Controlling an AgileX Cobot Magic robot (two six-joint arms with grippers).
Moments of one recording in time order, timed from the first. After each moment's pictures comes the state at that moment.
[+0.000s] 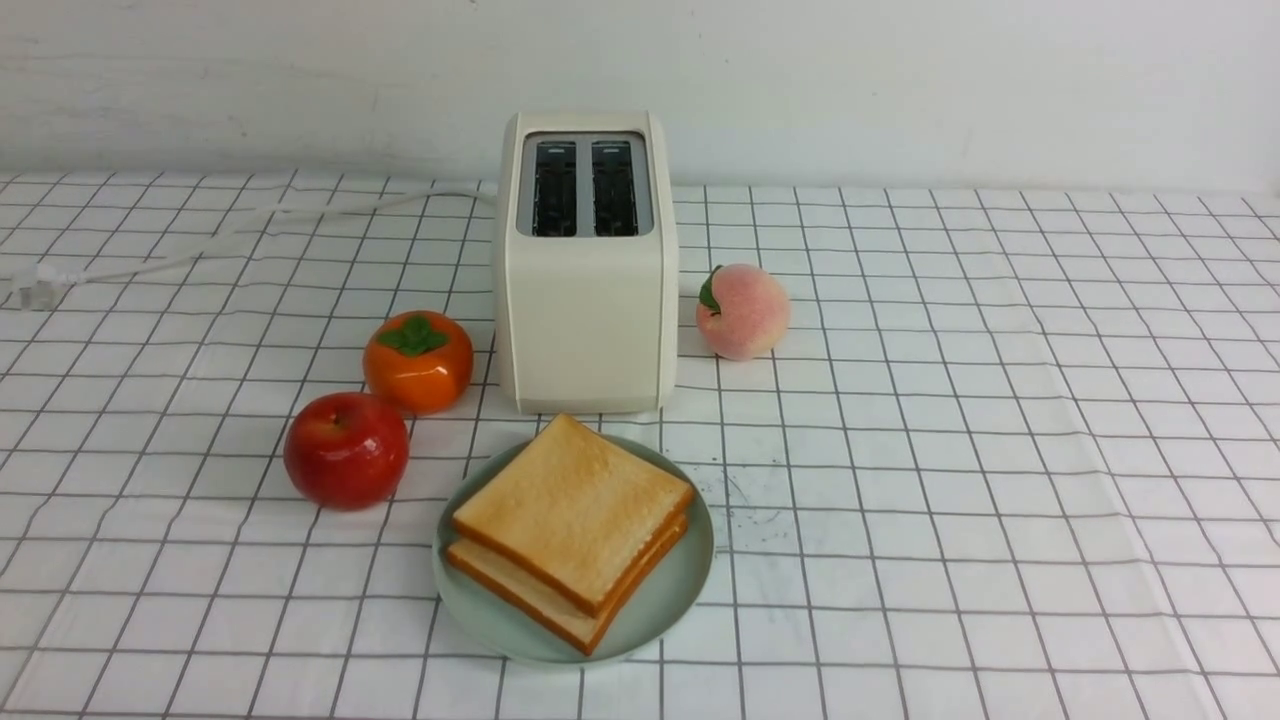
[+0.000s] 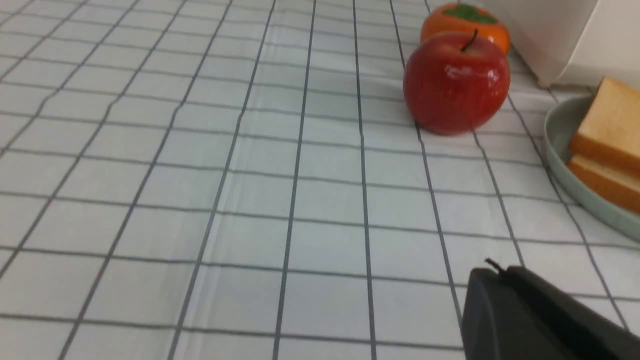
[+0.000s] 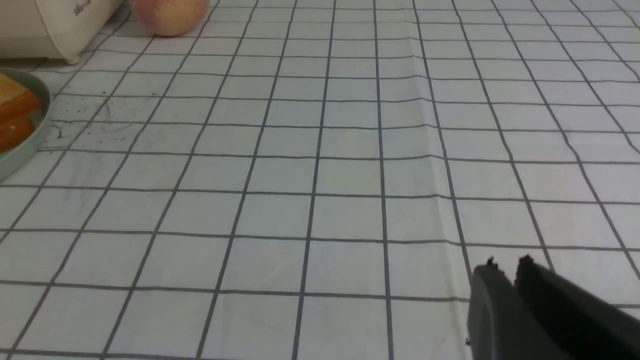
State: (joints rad) right arm -0.01 -0.01 0.02 0.15 0.39 -0.07; left arm 0.02 -0.01 0.03 -0.12 0.37 -0.01
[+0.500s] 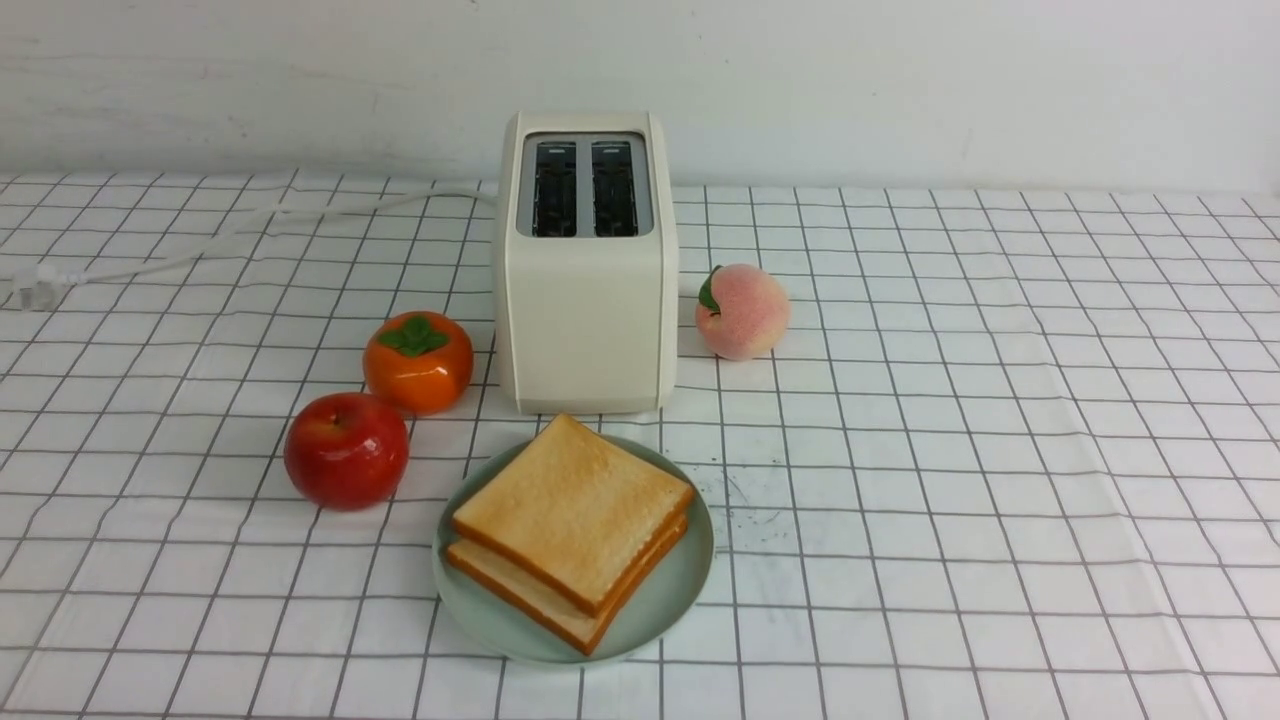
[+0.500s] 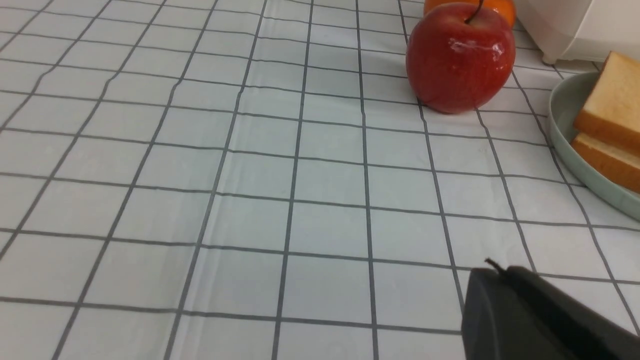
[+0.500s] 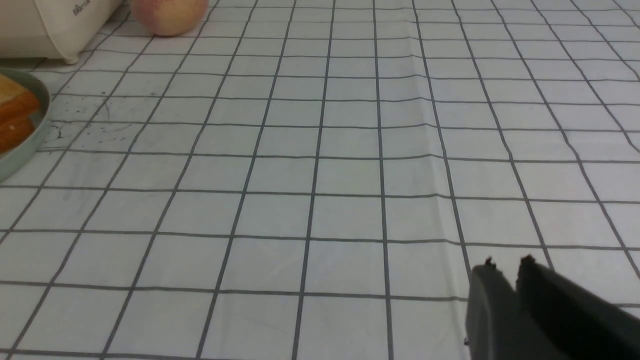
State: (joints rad) right arm -0.01 -0.01 0.02 0.15 0.39 -0.07; left arm 0.02 -0.01 0.03 -0.11 0.38 -0.02
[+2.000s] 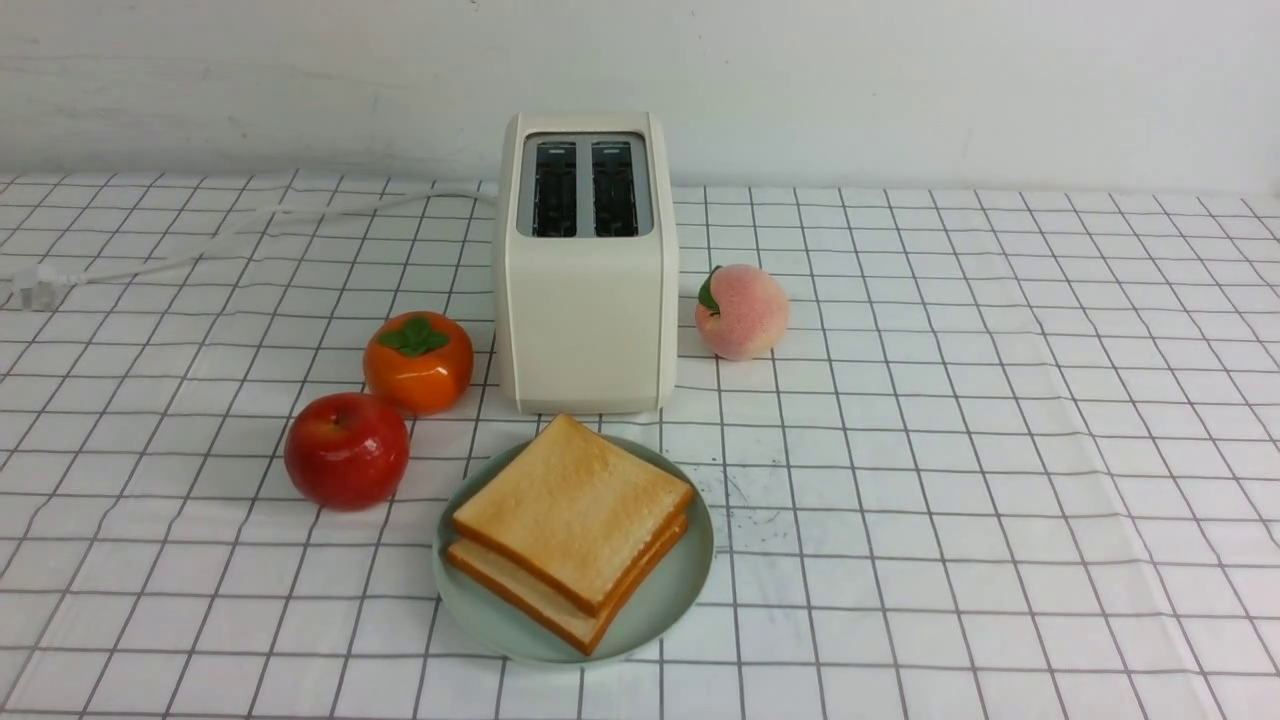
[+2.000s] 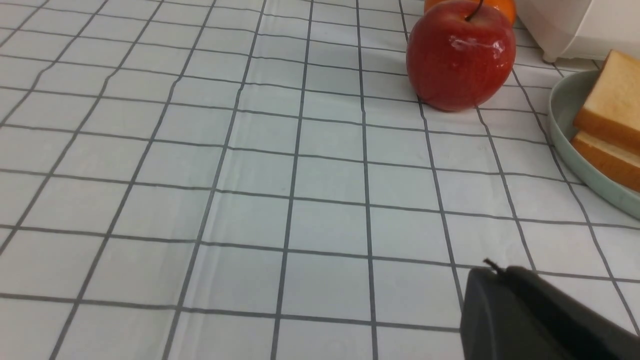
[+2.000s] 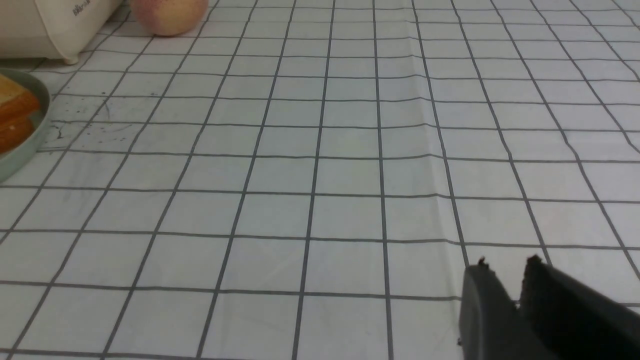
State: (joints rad) right arm -0.01 -0.01 0.02 0.15 0.39 -0.07; left arm 0.02 -0.01 0.03 -0.11 0.39 -0.02
